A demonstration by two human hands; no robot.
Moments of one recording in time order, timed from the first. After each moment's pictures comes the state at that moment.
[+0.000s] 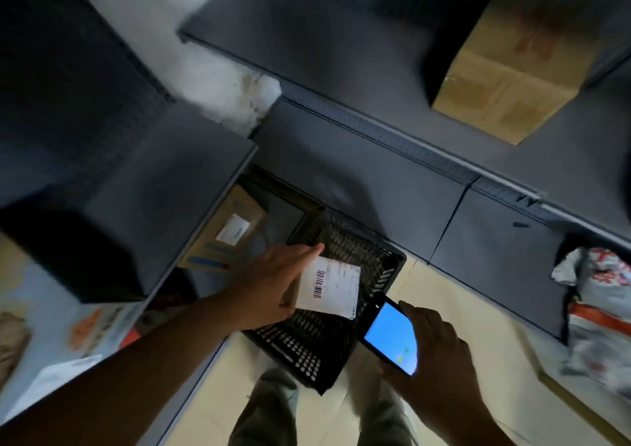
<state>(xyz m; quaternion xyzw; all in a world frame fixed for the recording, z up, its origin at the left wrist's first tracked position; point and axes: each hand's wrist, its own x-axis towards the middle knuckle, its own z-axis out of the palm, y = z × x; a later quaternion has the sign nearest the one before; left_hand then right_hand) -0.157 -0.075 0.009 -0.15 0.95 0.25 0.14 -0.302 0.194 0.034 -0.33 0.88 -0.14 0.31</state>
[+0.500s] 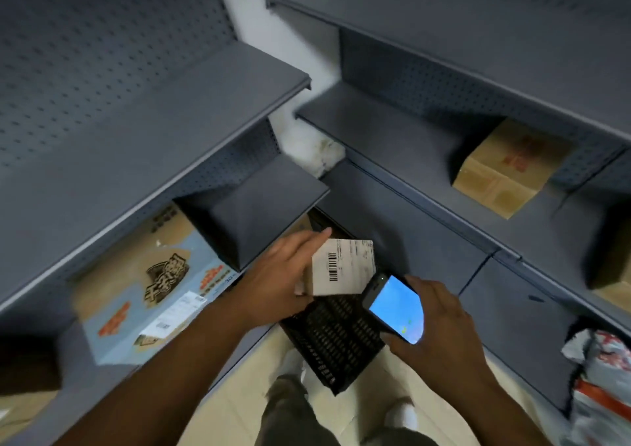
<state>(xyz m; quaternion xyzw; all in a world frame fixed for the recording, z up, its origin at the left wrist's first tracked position) -0.073 0.002 0.255 -0.27 0.94 0.22 -0.04 -0.281 0.206 0.234 -0.46 0.83 -0.19 0.25</state>
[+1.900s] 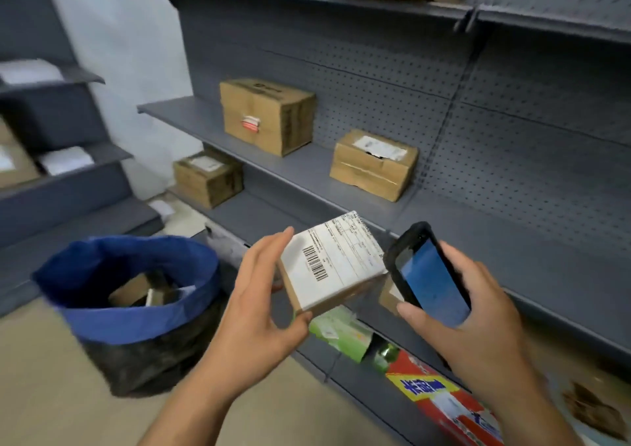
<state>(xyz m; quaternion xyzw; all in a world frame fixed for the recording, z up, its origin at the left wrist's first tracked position) 0.638 0.487 0.447 -0.73 0.44 0.01 -0.51 0.459 0.291 0.489 -0.85 0.31 -0.28 0.32</state>
